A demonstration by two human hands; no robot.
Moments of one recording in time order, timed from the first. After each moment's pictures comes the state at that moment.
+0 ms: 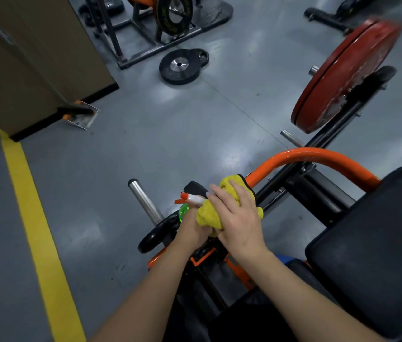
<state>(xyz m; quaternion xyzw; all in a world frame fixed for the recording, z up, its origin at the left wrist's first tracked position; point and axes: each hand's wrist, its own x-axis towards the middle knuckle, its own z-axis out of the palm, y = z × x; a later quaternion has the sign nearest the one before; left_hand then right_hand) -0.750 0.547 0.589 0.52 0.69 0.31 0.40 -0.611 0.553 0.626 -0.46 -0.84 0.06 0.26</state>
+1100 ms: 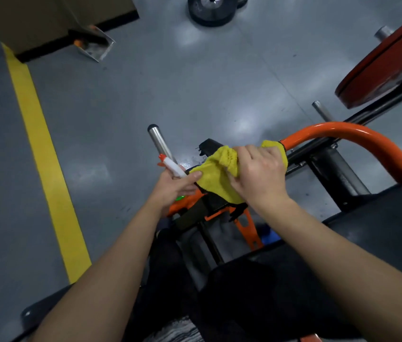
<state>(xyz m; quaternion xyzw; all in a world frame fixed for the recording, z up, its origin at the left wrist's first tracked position) -0.854 0.488 0.588 0.21 0.67 0.42 0.58 -0.656 0.566 0.647 -0.44 -0.87 -0.06 0.20</state>
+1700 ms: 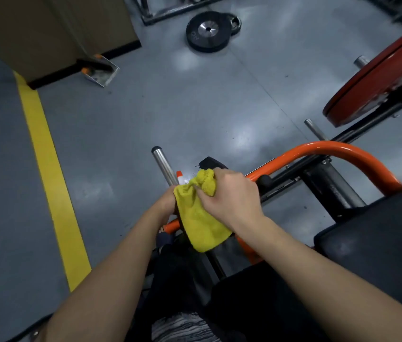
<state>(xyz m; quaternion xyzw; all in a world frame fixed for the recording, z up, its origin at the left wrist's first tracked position) -0.867 0.504 0.634 0.18 0.70 0.27 0.64 -0.705 0.534 0.729 -0.53 -0.82 0.20 0.09</state>
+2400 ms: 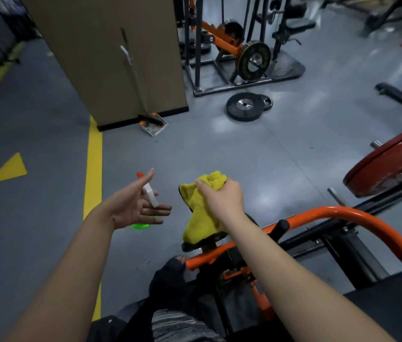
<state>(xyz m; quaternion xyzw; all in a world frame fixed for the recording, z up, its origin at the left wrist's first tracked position) -0.980 0.421 0.819 0.12 0.67 0.41 0.61 -0.784 0.529 0.790 -0.54 -0.60 0.53 0.27</state>
